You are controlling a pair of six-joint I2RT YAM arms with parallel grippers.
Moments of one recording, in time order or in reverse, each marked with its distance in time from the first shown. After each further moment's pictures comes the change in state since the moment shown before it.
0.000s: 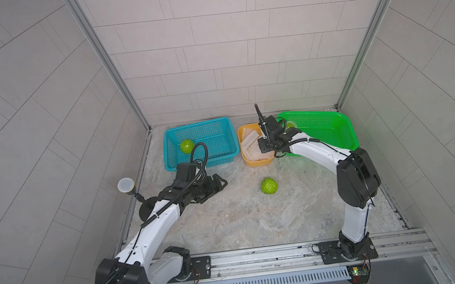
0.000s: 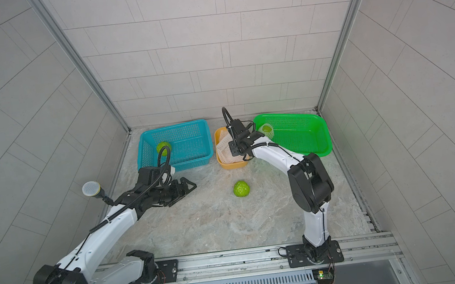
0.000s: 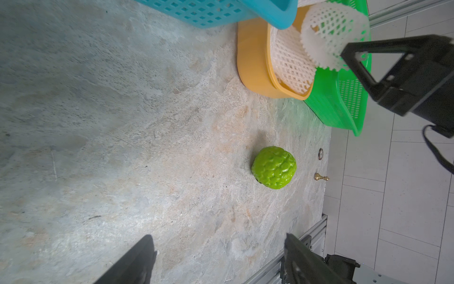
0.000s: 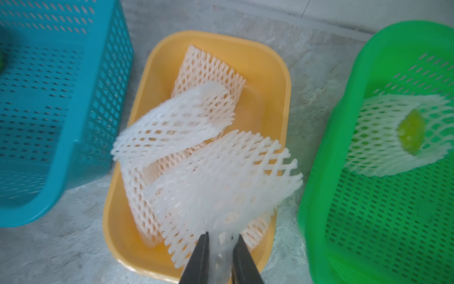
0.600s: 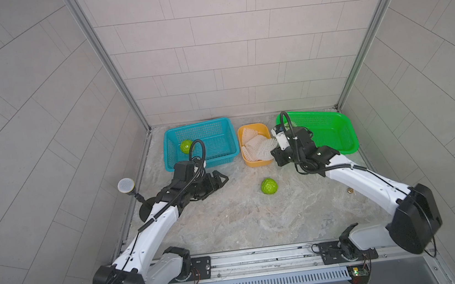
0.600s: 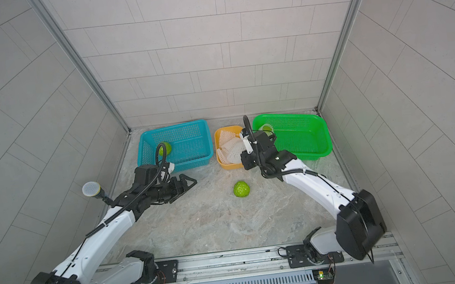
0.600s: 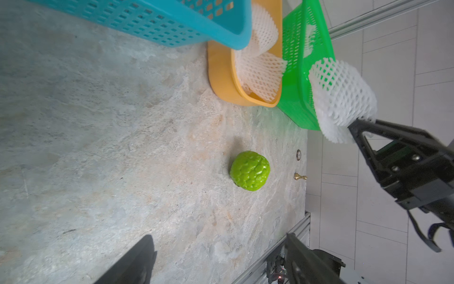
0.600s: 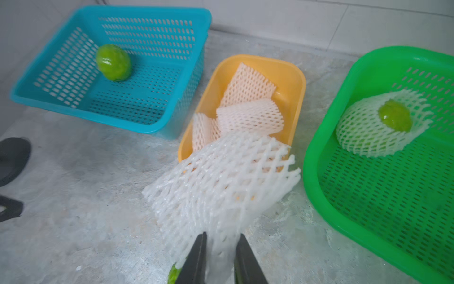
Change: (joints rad) left arm 0.000 -0.043 0.024 0.057 0.056 -0.031; right arm 0.000 -0.518 -0.471 0.197 -0.229 -0.071
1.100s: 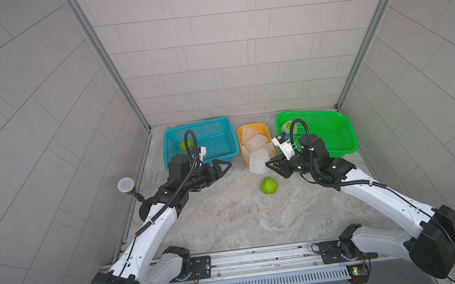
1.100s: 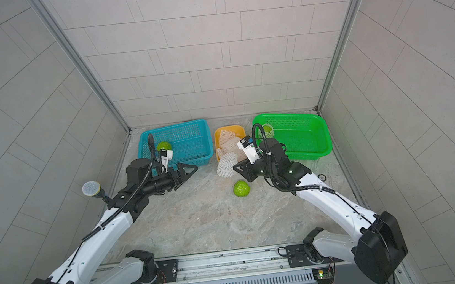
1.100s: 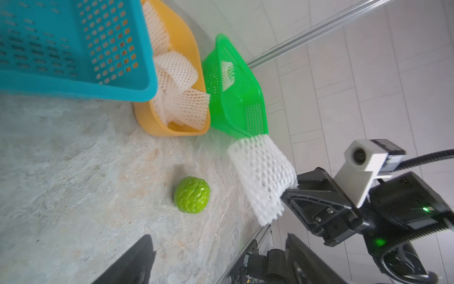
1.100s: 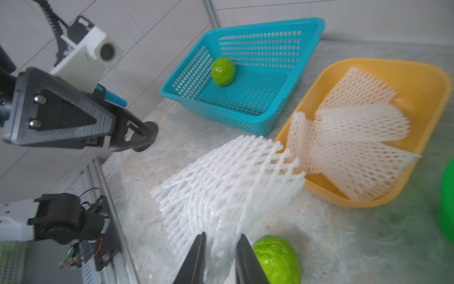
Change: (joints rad) left arm 0.001 -0.038 0.006 0.306 0.129 -0.140; right arm 0.000 -0.166 -0.139 0.087 -0.446 0.065
